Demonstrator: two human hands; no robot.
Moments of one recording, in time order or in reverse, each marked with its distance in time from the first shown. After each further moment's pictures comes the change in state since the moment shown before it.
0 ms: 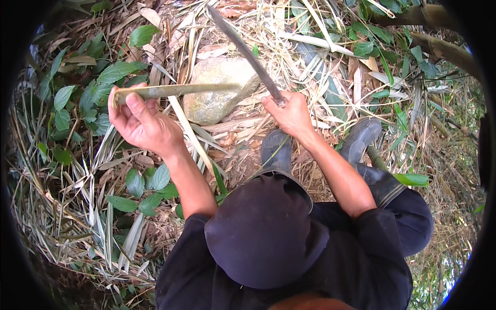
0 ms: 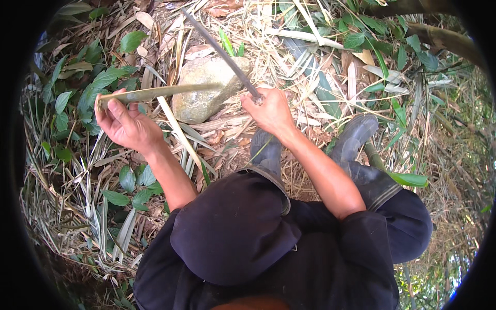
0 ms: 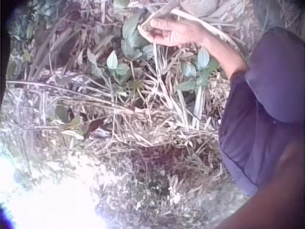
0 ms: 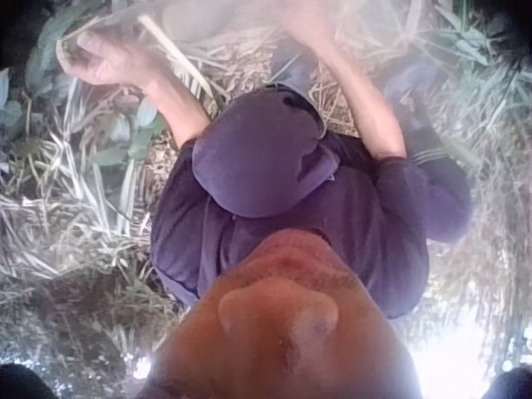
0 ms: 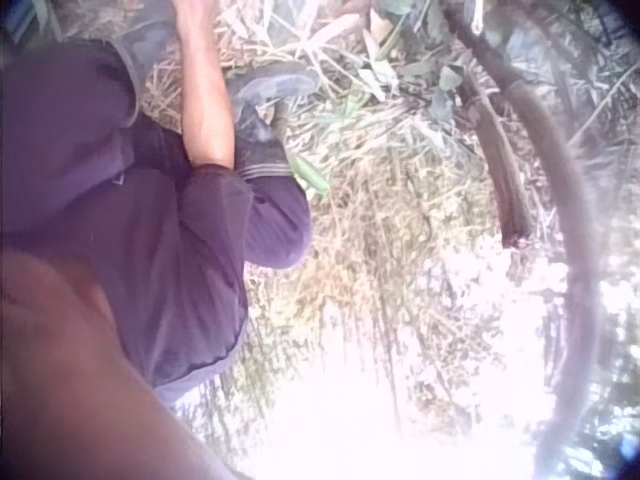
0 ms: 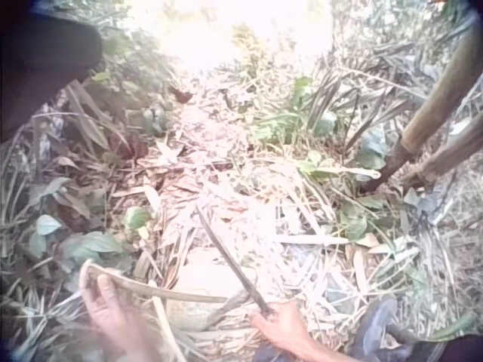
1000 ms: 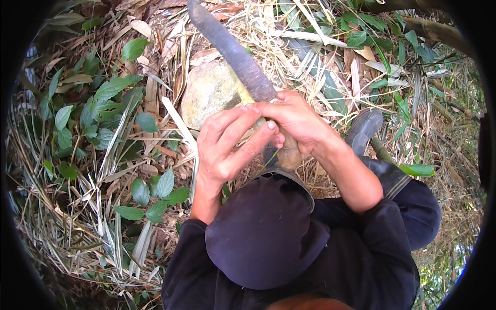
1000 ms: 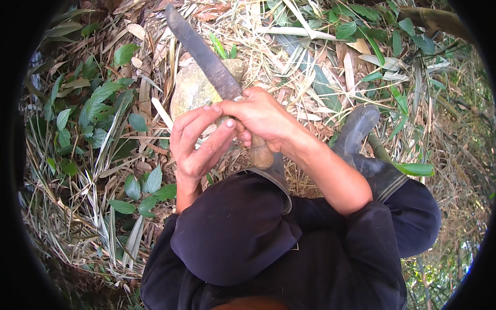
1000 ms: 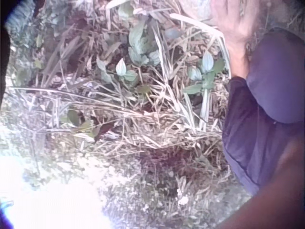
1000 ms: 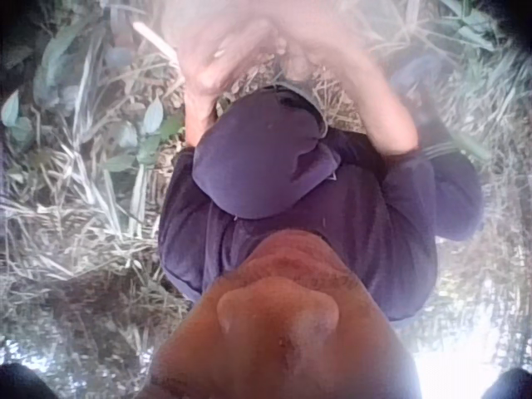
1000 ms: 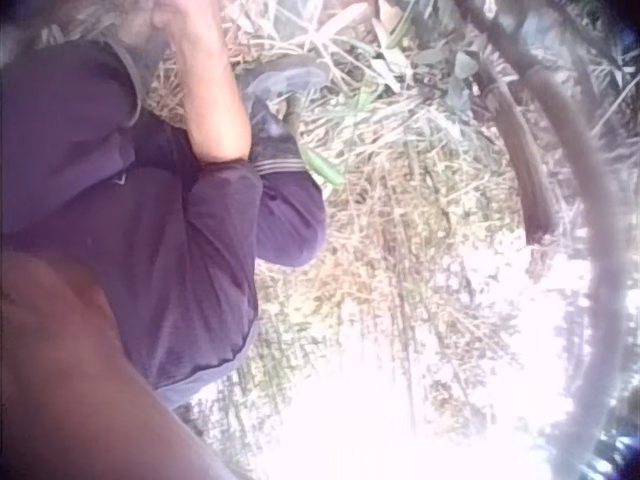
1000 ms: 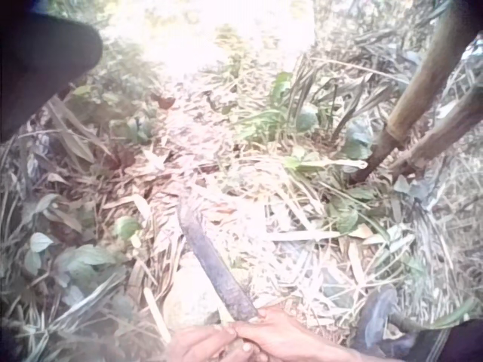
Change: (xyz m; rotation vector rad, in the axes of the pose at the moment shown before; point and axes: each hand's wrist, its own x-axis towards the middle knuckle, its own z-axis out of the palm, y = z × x) left_hand -0.065 0.035 0.028 0.418 -0.945 0.628; right_hand -0.023 -0.082 -0.034 0.836 -0.420 0.425
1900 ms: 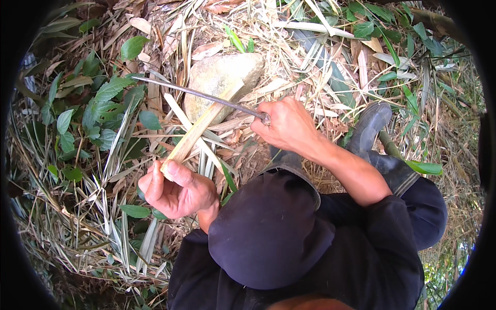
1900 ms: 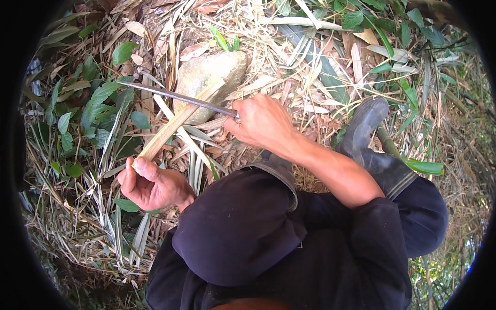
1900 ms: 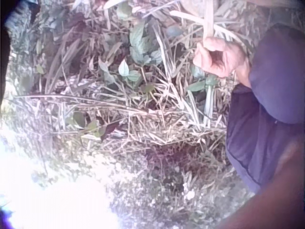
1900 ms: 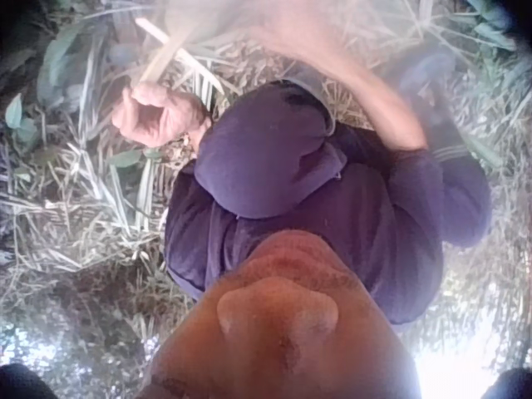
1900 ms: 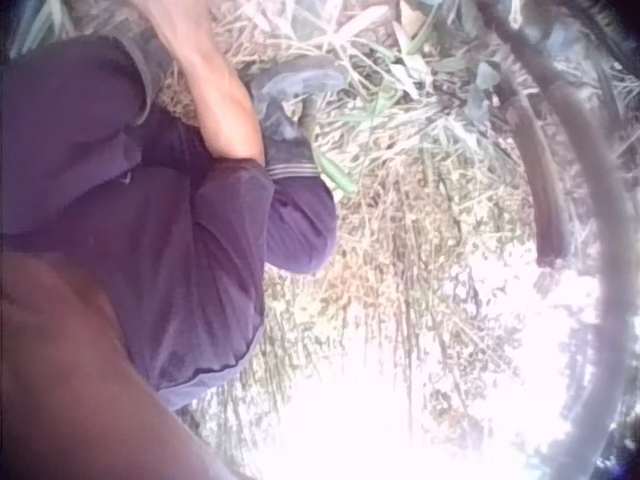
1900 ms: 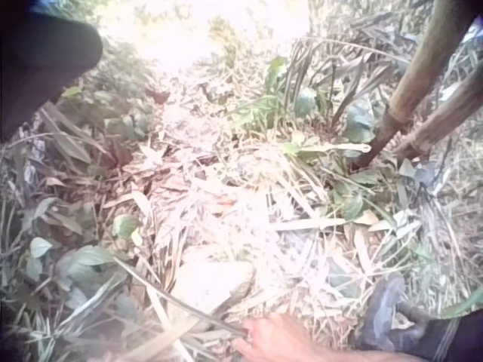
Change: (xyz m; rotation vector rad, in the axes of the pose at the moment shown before) left_hand -0.025 0.024 -0.036 0.285 0.737 -0.498; right_hand 0.020 0.039 -0.010 -1.210 0.238 -0.464
